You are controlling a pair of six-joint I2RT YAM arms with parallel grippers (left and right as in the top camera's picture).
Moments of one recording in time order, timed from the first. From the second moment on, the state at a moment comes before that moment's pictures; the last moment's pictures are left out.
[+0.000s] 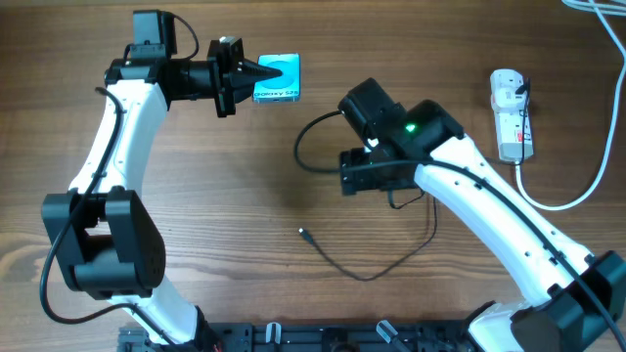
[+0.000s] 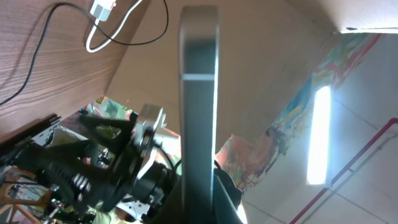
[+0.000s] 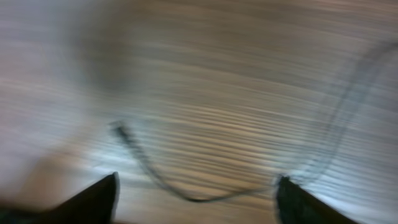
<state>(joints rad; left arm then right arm) 0.02 1.87 1.53 -0.72 1.52 -1.05 0.63 1.62 1.47 -1.24 -0.03 0.45</state>
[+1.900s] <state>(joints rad) 0.15 1.87 1.53 -0.71 1.46 -1.08 1.03 1.95 1.22 -0.83 0.11 0.27</state>
